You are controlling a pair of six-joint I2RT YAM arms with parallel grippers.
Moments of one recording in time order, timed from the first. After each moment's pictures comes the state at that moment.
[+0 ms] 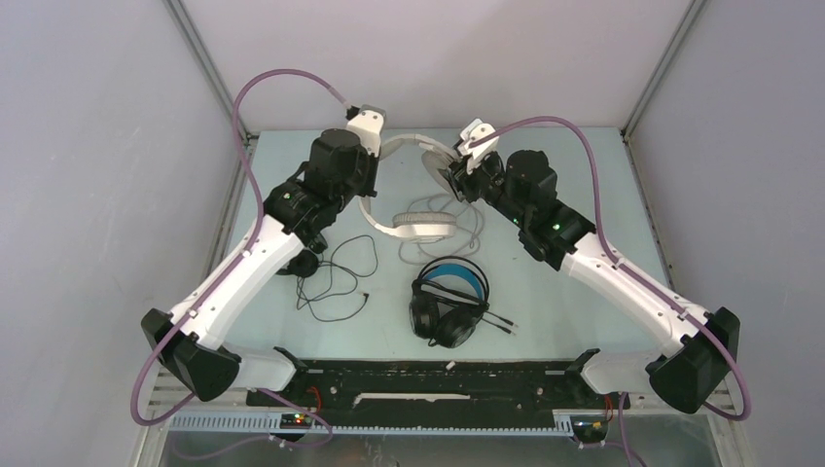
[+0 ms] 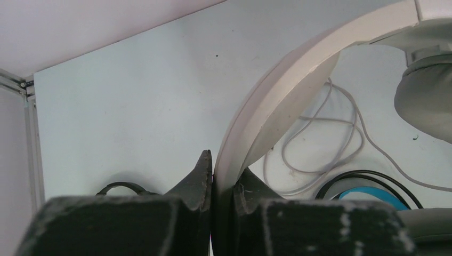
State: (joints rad) left arm -0.61 1.33 1.45 -0.55 -0.29 -0.02; right arm 0.69 1.29 1.21 0.00 -0.02 -0.21
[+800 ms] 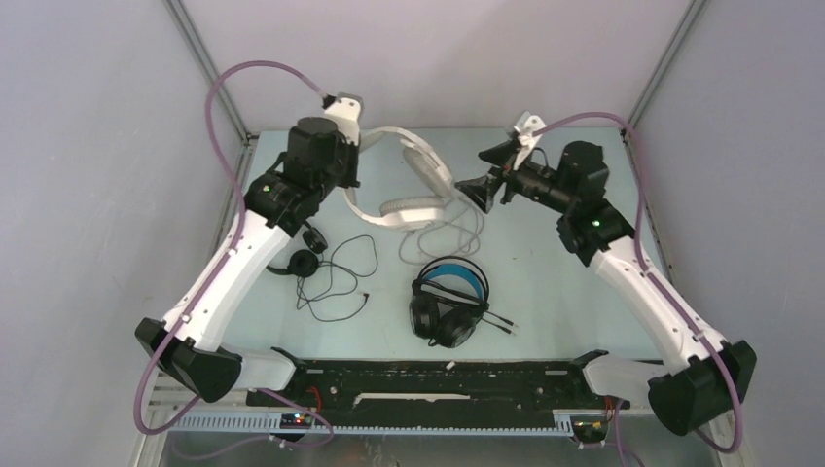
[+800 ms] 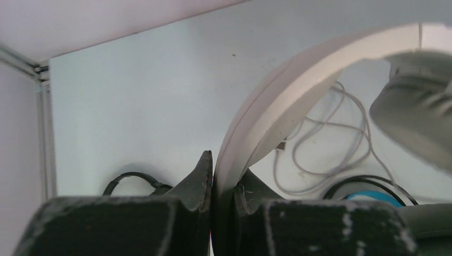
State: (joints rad) left arm -0.52 1.32 1.51 -0.62 -0.24 -0.03; right arm 0.44 1.21 1.16 0.00 -0.56 -0.02
